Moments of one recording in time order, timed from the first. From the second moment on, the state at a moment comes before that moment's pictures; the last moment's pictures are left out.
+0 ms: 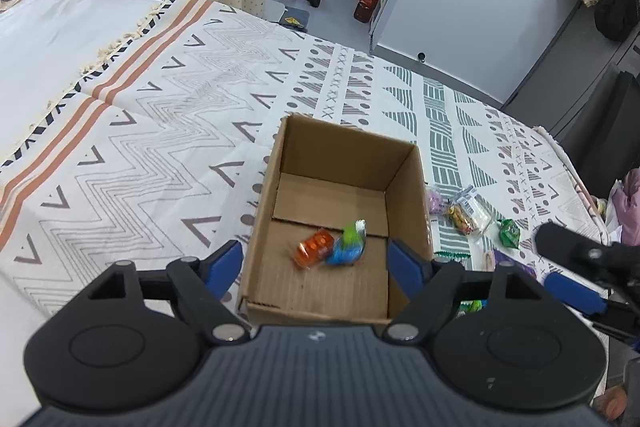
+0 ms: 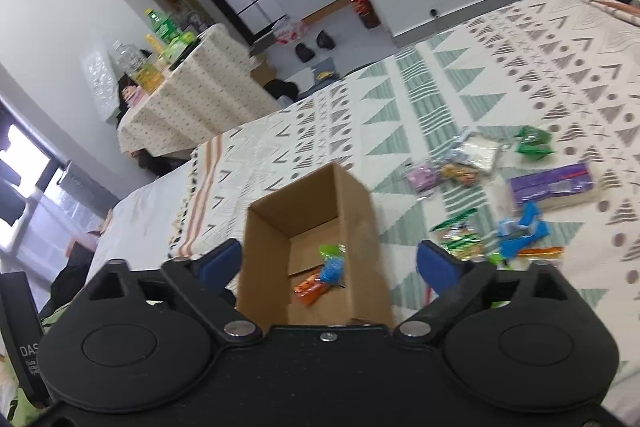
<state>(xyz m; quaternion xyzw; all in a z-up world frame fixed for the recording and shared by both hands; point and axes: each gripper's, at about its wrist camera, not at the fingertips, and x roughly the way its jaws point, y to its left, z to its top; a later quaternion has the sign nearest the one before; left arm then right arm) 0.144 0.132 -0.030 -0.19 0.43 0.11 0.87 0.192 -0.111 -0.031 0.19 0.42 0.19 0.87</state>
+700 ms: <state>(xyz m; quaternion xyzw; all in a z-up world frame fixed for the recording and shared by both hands) 0.139 0.055 -0.026 -0.15 0.42 0.07 0.89 0.162 -0.184 -0.043 0.12 0.39 0.12 0.91</state>
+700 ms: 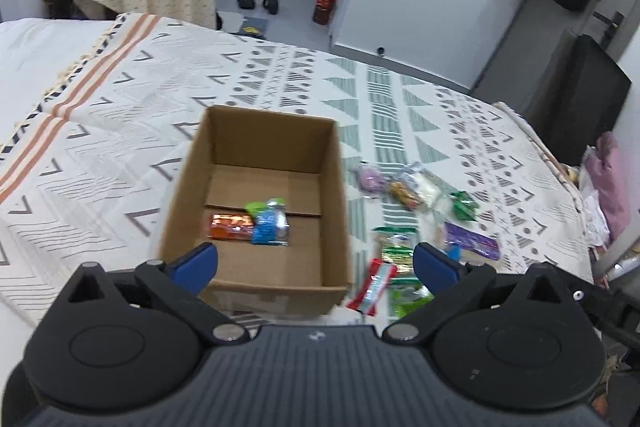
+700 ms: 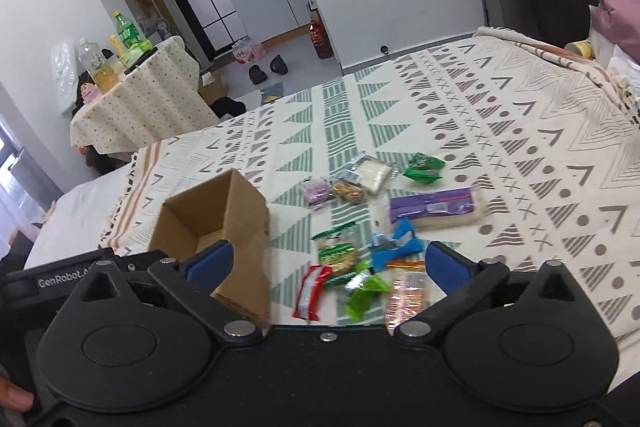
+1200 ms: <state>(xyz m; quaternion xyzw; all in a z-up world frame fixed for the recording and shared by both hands) 0.139 0.001 -0.035 -0.14 0.43 0.04 0.89 0.159 -0.231 -0.056 0.11 0.41 0.10 0.90</state>
